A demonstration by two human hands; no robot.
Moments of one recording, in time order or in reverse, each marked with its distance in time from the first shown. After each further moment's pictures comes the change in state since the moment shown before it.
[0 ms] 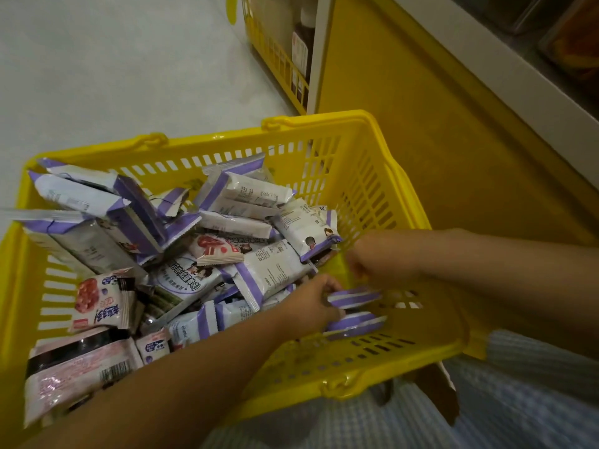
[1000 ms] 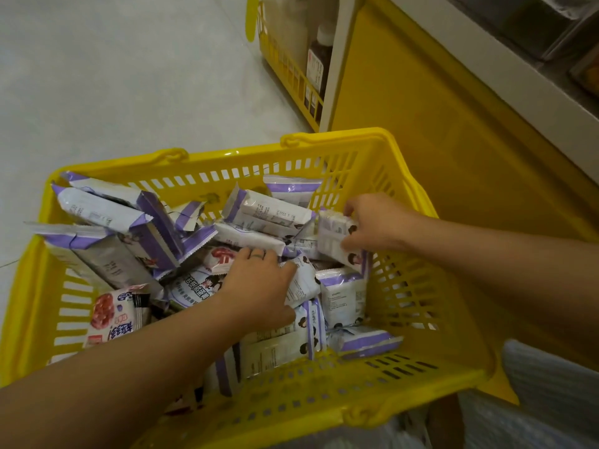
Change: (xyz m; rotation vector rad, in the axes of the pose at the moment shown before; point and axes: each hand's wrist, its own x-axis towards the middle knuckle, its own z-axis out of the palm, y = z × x) left_hand -0.032 0.015 -0.084 1.334 0.226 -0.022; right_hand 0.029 0.011 -0.039 0.584 0.456 0.375
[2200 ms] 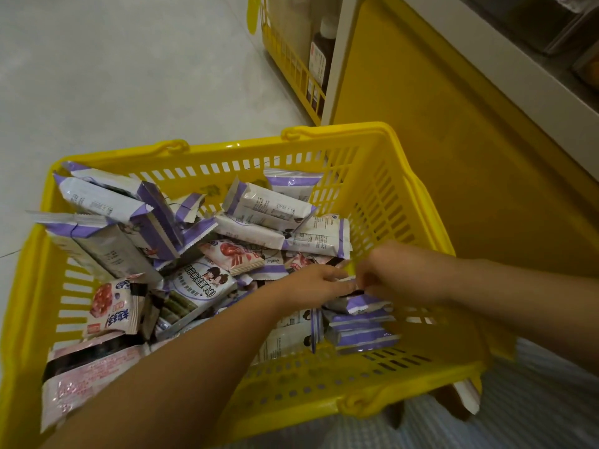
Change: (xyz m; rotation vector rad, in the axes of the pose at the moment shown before) left_hand 0.043 0.050 0.018 -1.280 -0.325 0.026; right_hand -0.055 0.019 0.019 -0.223 -0.287 -0.335
